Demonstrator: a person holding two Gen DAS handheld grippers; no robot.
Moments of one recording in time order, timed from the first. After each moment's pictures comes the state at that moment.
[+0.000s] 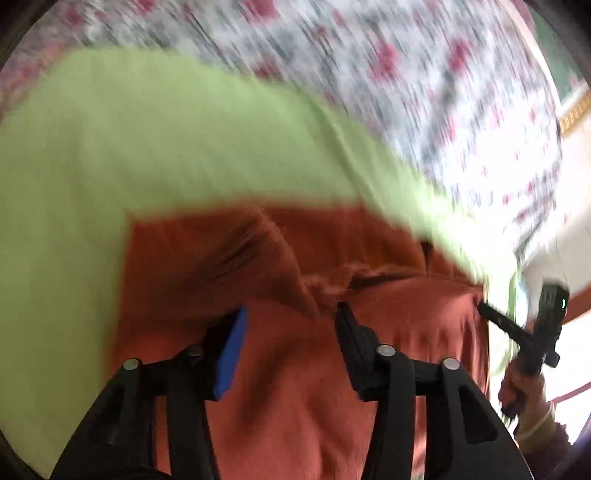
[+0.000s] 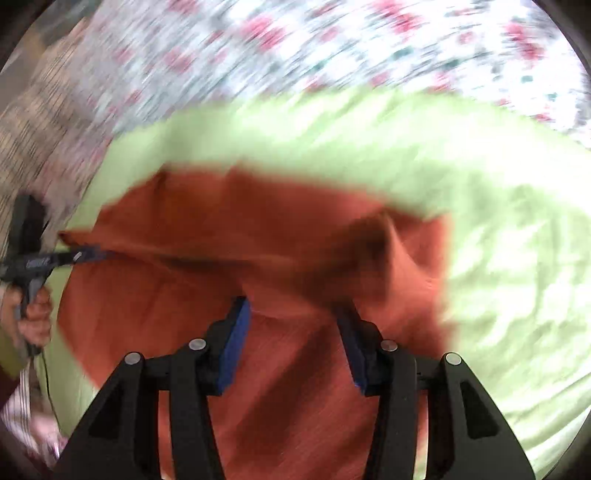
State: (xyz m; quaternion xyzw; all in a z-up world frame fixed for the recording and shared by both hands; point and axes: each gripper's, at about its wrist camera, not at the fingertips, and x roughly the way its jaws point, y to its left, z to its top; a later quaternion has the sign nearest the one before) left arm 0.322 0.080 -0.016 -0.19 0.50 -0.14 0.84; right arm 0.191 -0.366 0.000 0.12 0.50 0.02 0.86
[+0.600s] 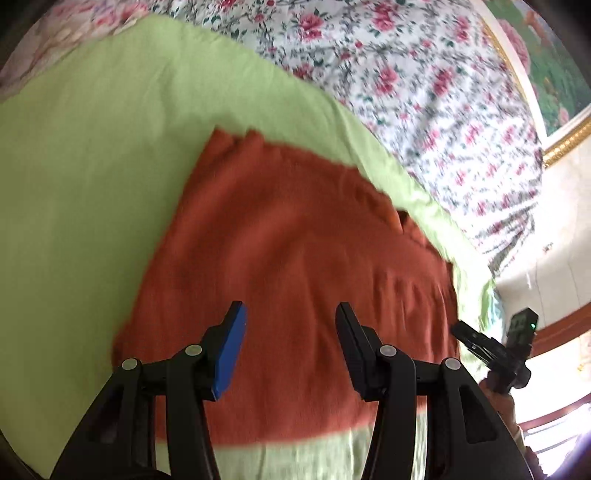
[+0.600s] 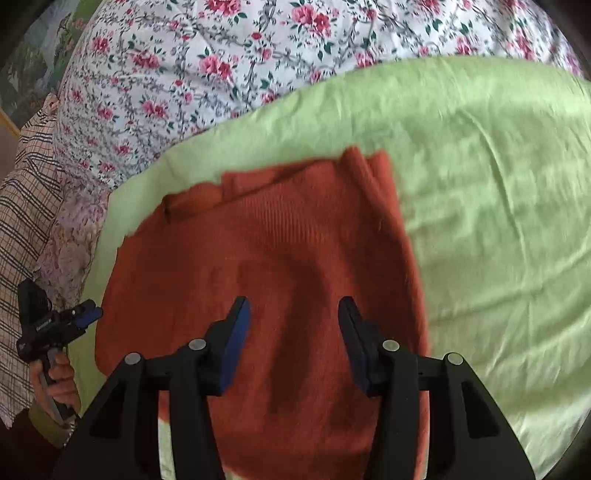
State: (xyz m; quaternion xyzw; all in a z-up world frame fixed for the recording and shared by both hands) left arm 0.182 0.105 -0.018 -0.26 0.49 -0.14 0.82; right arm 0.119 -0.356 0.002 0.23 0.48 -0.02 0.84
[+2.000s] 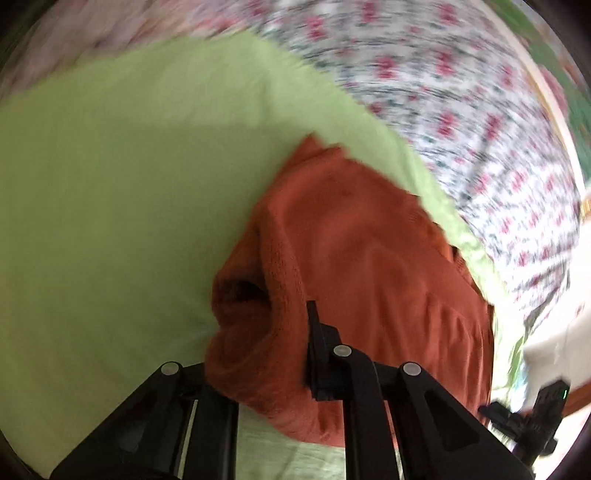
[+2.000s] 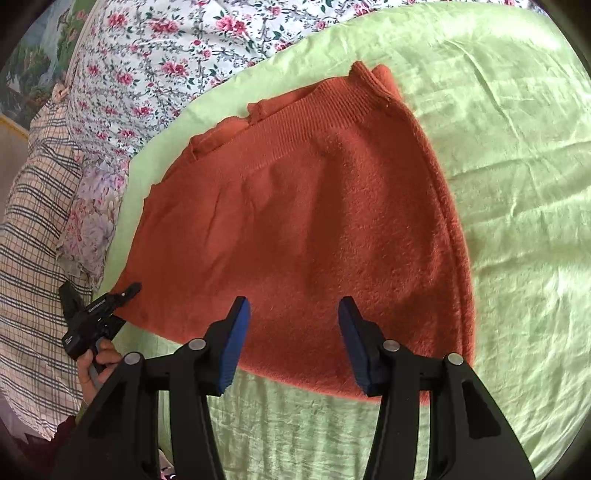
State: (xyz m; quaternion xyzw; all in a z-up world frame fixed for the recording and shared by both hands) left arm 0.141 0.103 -0.031 -0.28 0.43 0.00 0.86; right arm 0.061 -0.323 -0.003 0.28 0.52 0.01 0.81
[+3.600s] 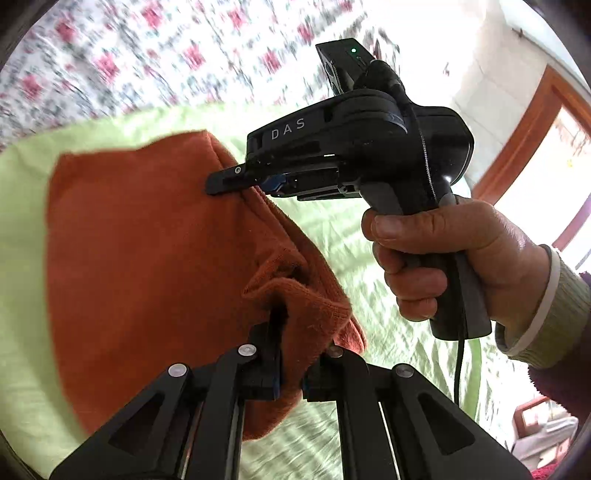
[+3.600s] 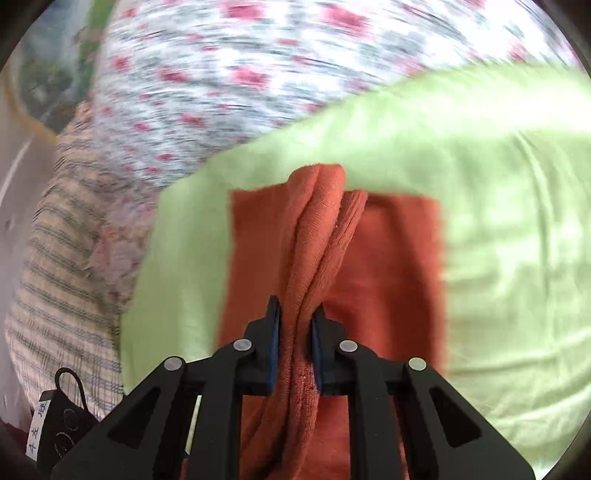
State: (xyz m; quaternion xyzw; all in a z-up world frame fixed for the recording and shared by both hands) left arm 0.151 -0.243 -0.004 0.00 0.45 -0.36 0.82; right arm 0.142 -0.386 0.017 0.29 0.50 0.06 0.82
